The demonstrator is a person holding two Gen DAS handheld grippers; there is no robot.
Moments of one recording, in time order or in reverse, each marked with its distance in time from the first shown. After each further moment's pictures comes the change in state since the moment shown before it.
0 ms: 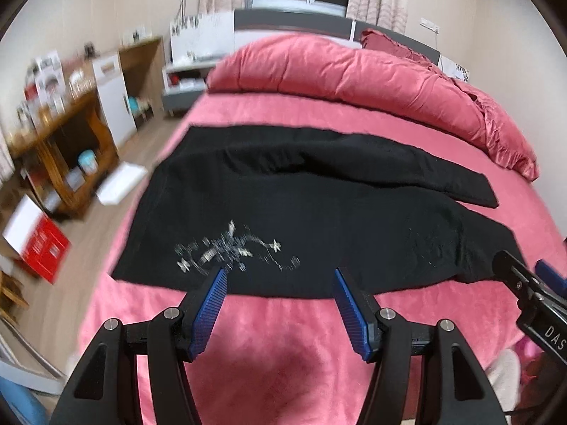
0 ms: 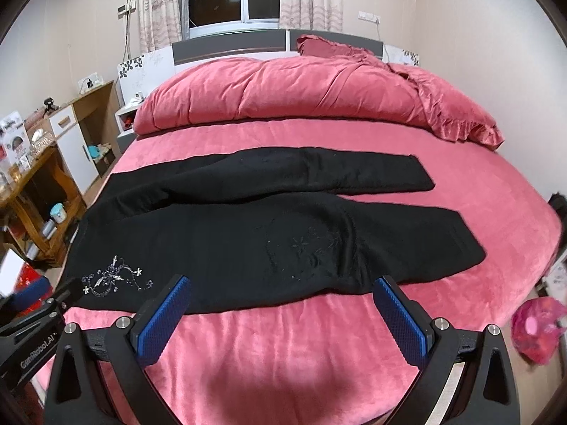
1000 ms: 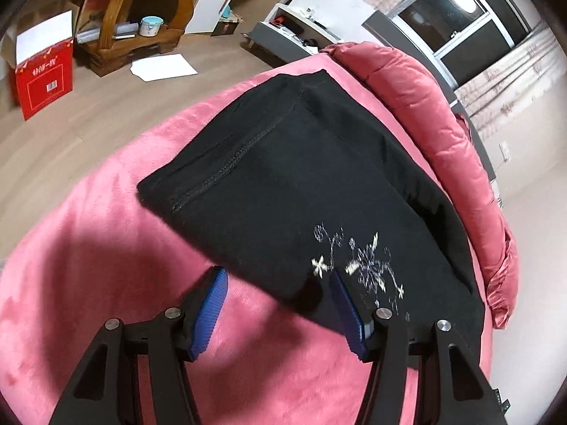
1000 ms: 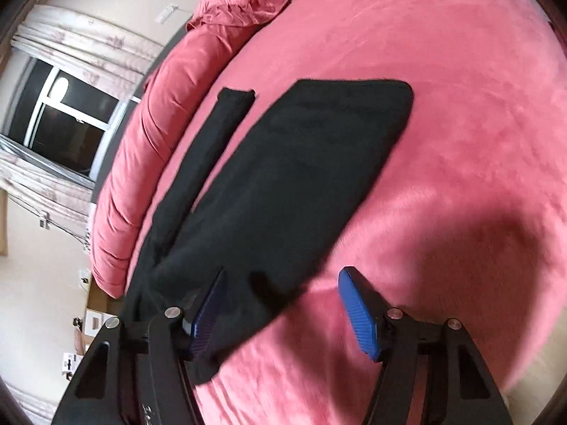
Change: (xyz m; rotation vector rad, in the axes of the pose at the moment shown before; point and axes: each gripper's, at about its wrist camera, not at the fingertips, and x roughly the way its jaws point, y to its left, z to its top) left arm 0.115 0.189 -0.045 -0.623 0.025 -0.136; right arm 0.126 -0.317 -0.061 0.898 0.021 0.208
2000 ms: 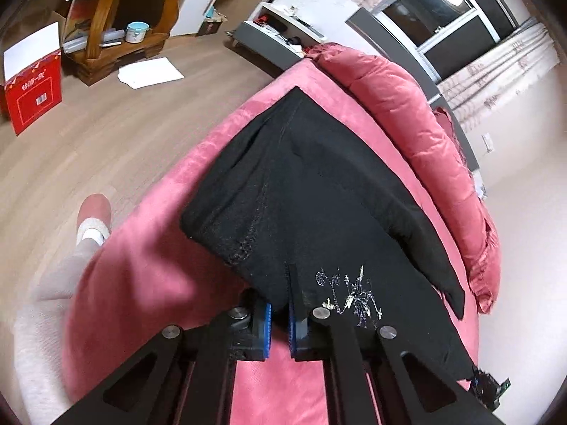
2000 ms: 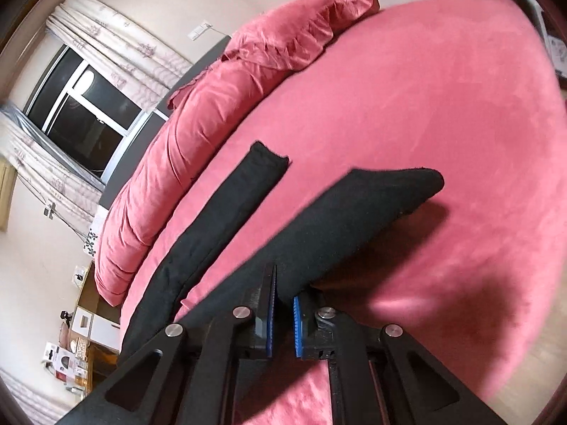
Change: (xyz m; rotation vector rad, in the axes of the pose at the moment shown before) left arm -0.055 0.011 0.037 0.058 0.065 -0.052; right arm -0.058 0.021 0.034 -0.134 -0.139 -0.018
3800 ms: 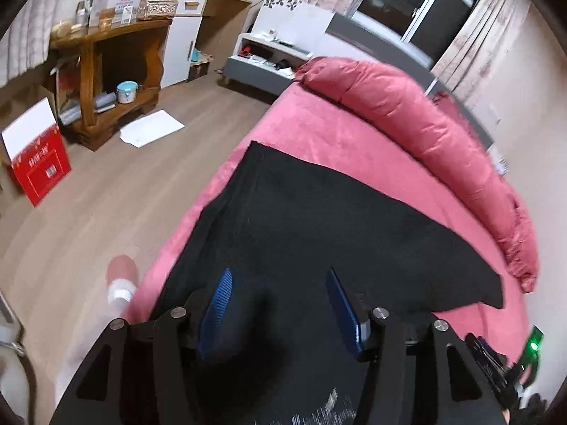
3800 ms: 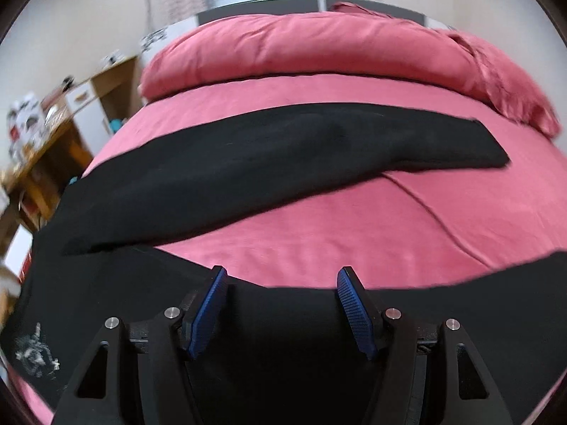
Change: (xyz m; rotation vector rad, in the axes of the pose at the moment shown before) left arm -0.001 -0.059 0.027 0.198 -0.115 0.177; right arm 0.111 0.230 -0.235 -0.888 0.237 -0.035
